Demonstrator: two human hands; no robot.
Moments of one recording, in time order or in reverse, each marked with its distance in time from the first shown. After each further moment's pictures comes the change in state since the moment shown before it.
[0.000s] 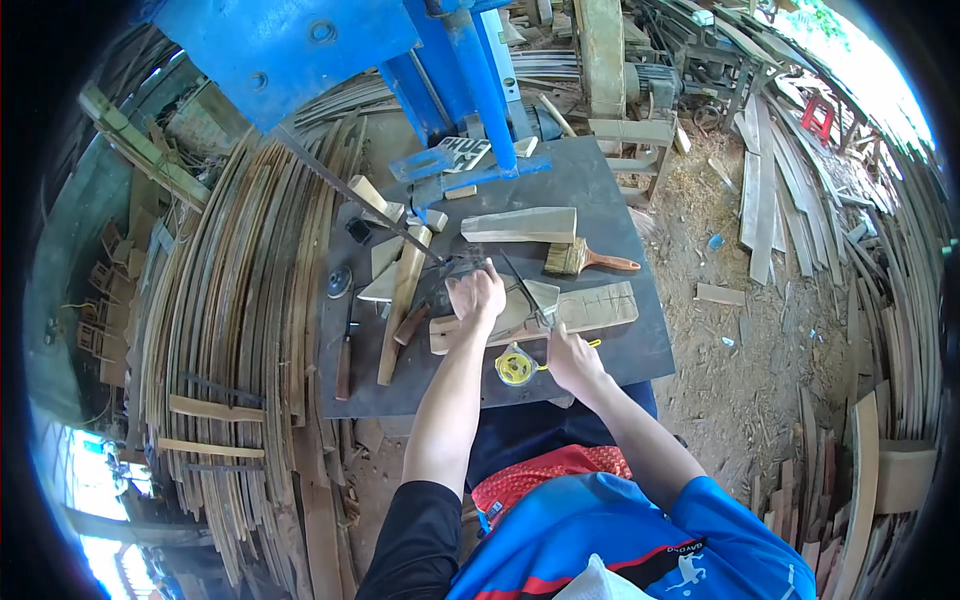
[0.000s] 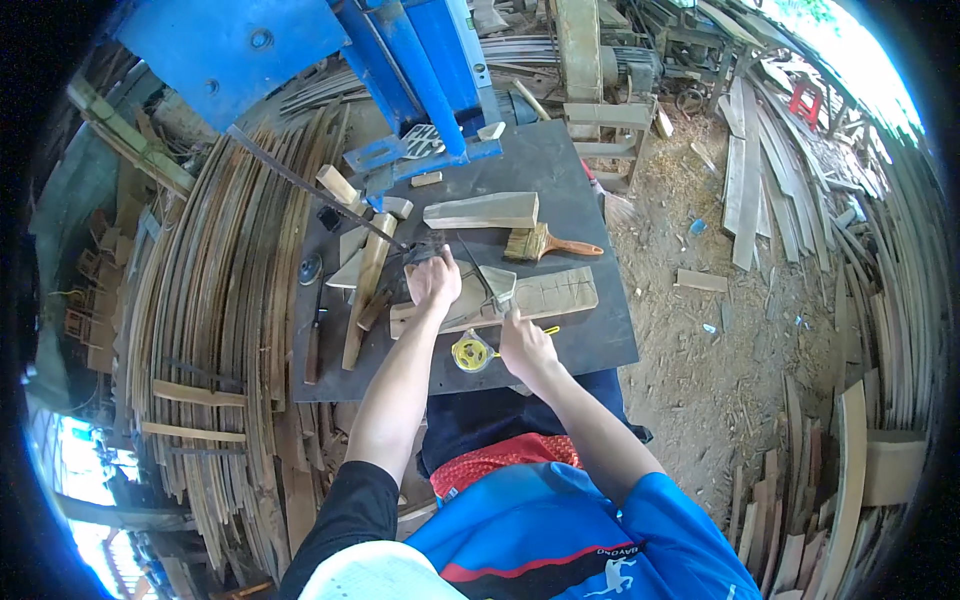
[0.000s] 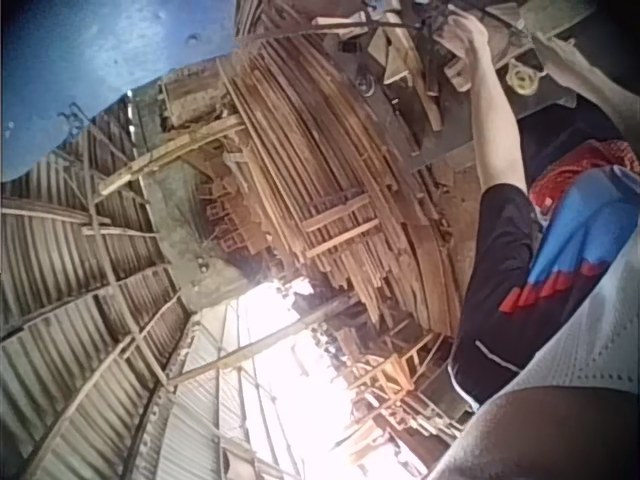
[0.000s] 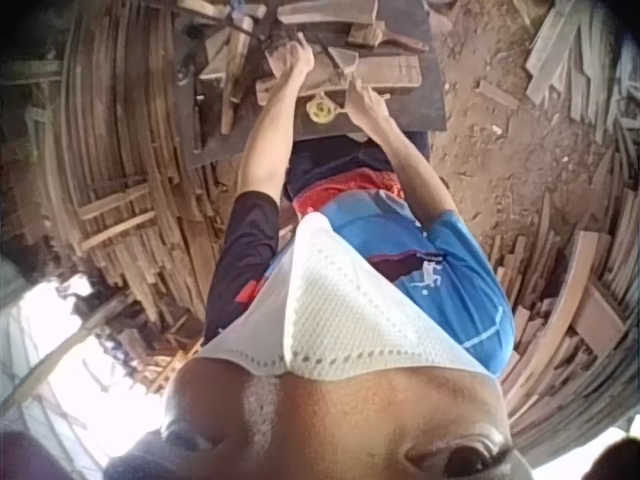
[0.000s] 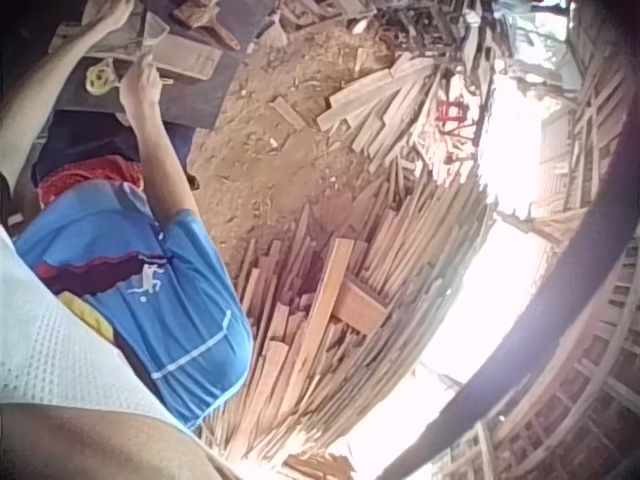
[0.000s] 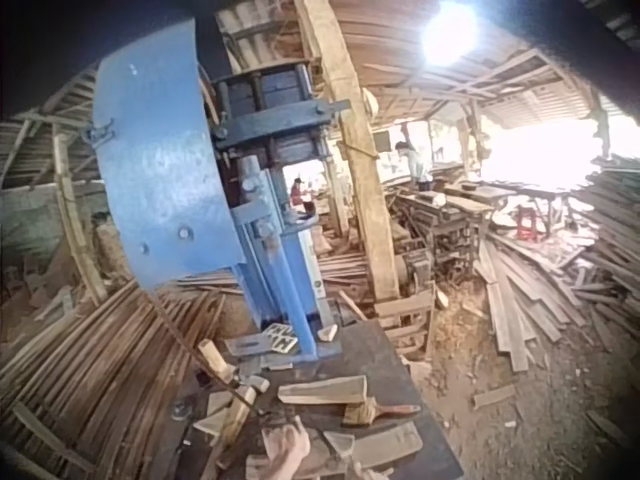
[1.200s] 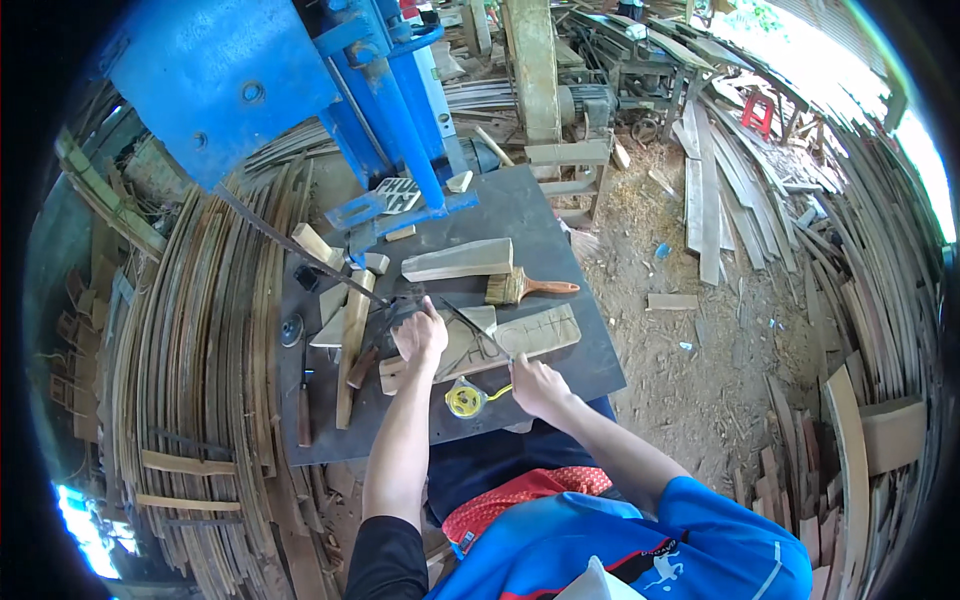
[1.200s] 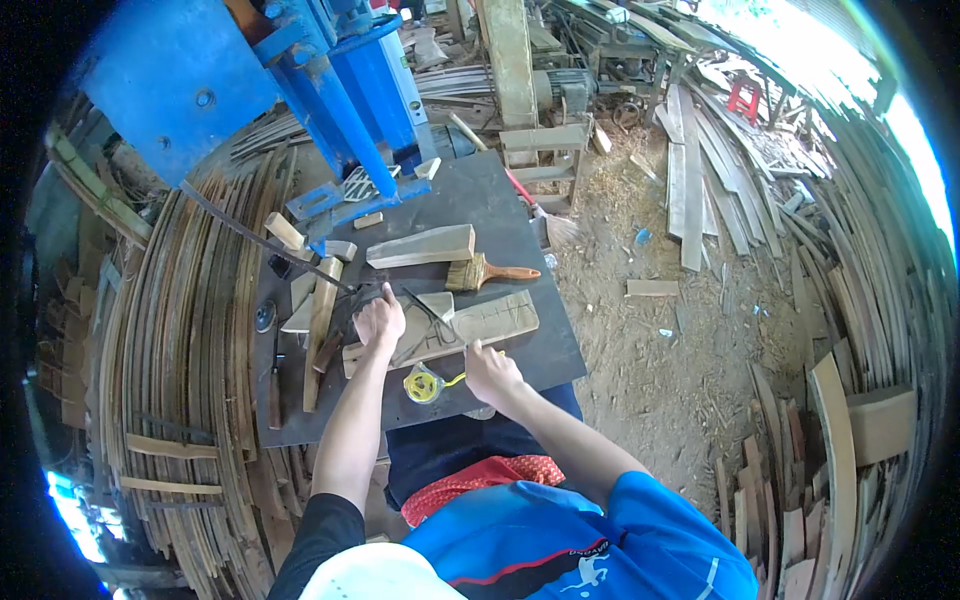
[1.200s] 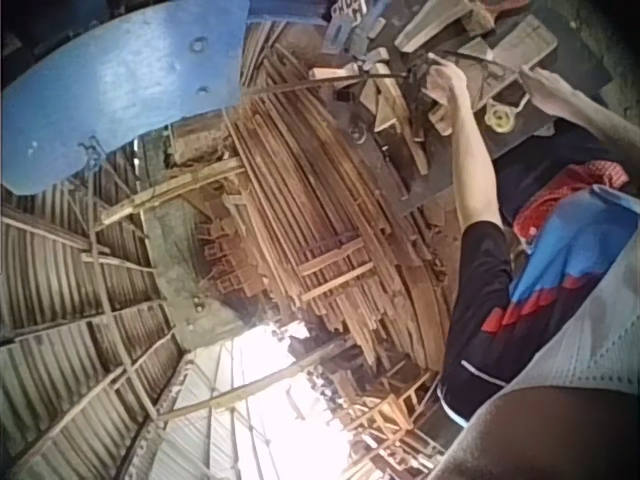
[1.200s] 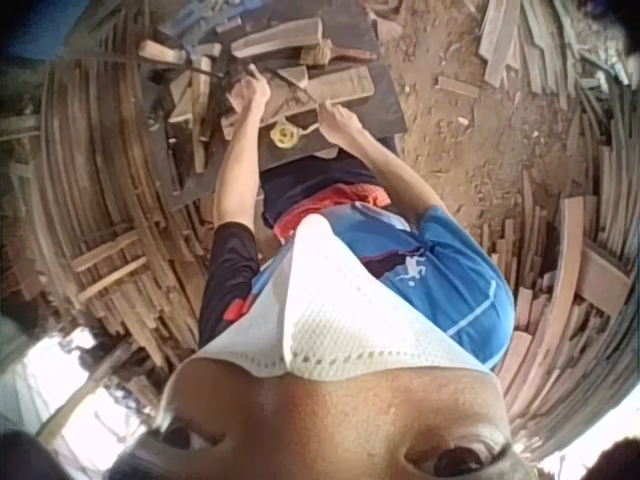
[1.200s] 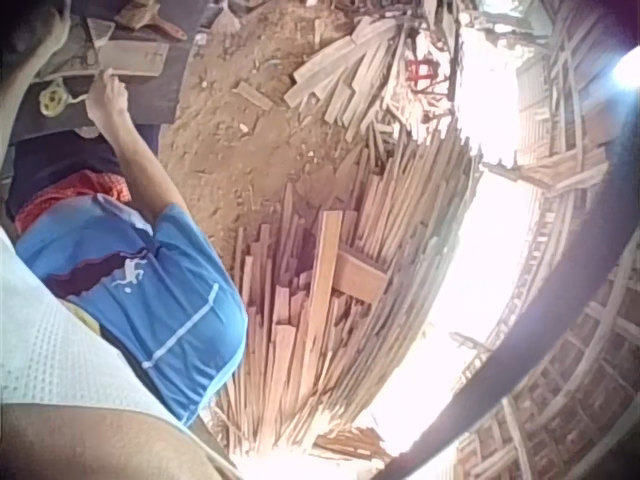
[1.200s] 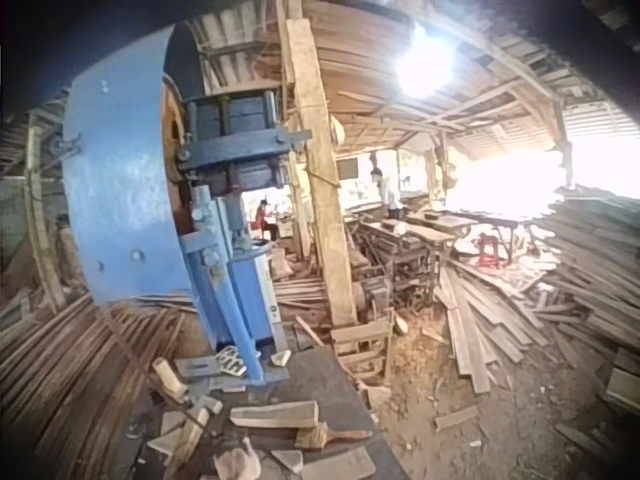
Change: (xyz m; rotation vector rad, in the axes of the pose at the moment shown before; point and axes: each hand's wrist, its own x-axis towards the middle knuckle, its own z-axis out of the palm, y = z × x) left_hand -0.005 0.008 -0.004 -0.025 0.073 -0.090; right_hand -0.008 0.016 -0.023 0.015 -0.063 0.060
